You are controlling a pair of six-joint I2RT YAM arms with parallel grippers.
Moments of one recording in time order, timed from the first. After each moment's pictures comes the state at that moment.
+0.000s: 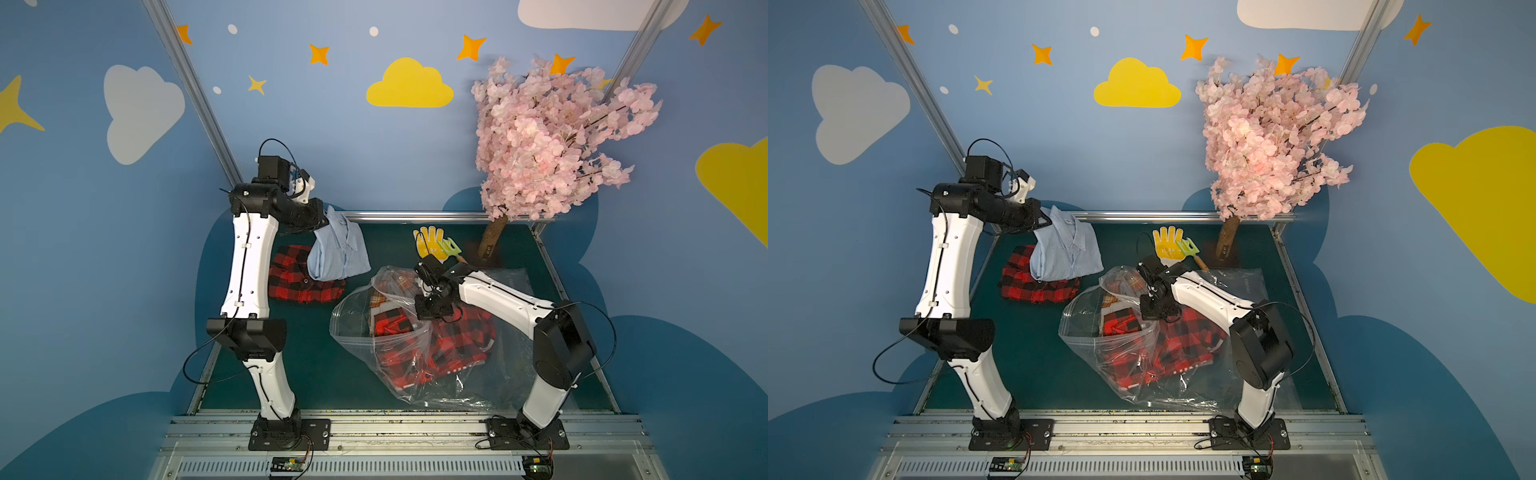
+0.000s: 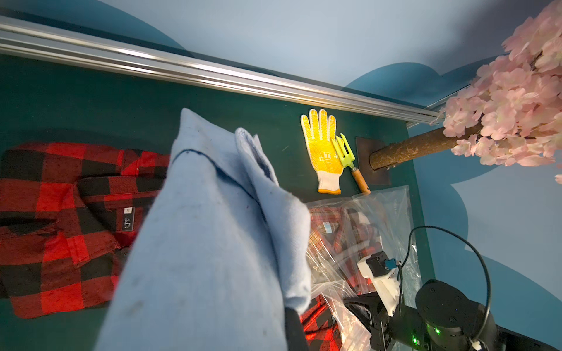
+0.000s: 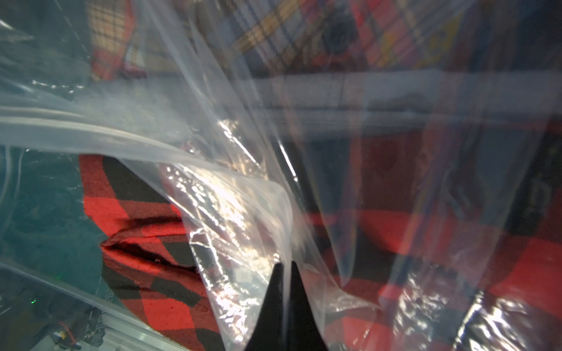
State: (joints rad) left arm 0.00 1.92 2.41 -1.42 0.44 -0.18; right arm 0.73 1.79 1.40 -0.93 -0.11 0.51
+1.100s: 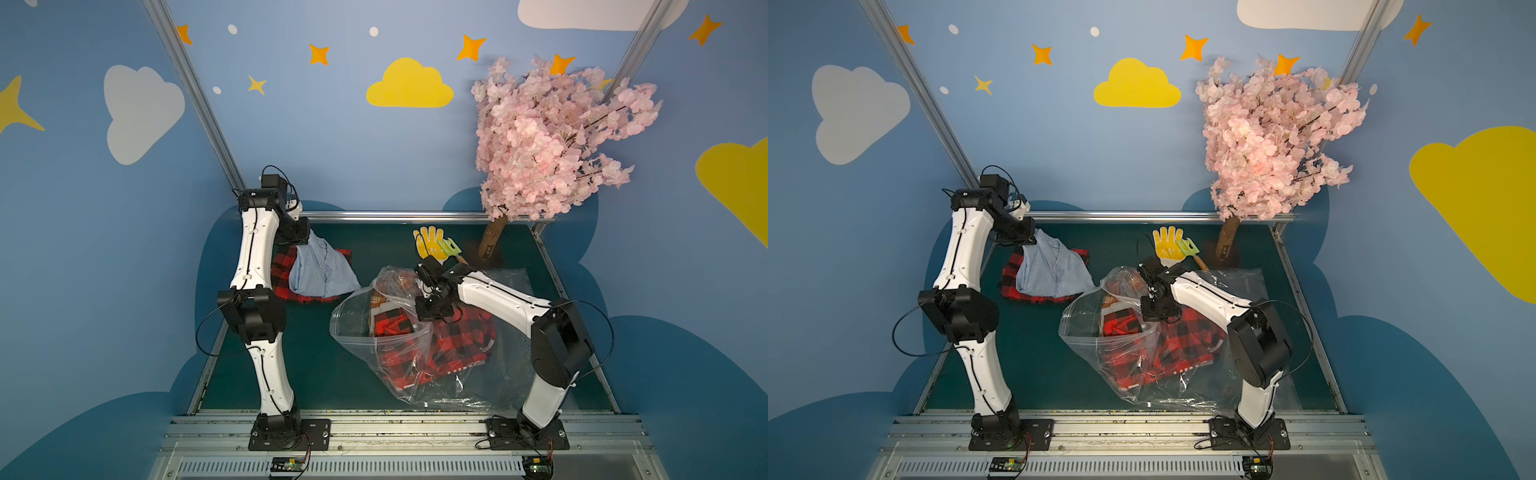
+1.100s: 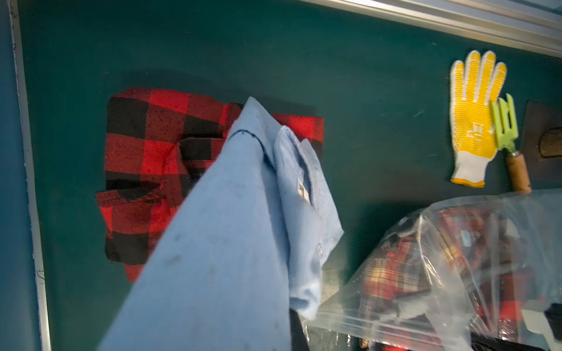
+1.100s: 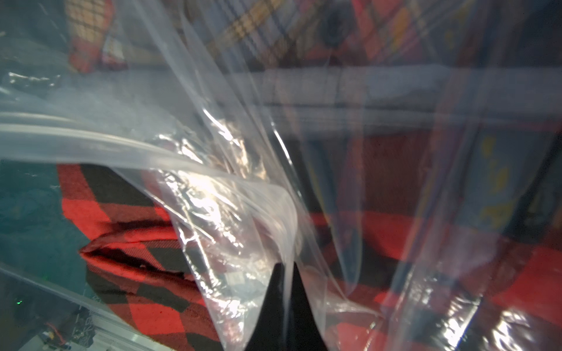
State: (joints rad) left arm 0.11 2.15 2.41 -1.46 0.20 -0.03; right arm 0.72 1.81 1.40 -0.94 -0.11 0.49
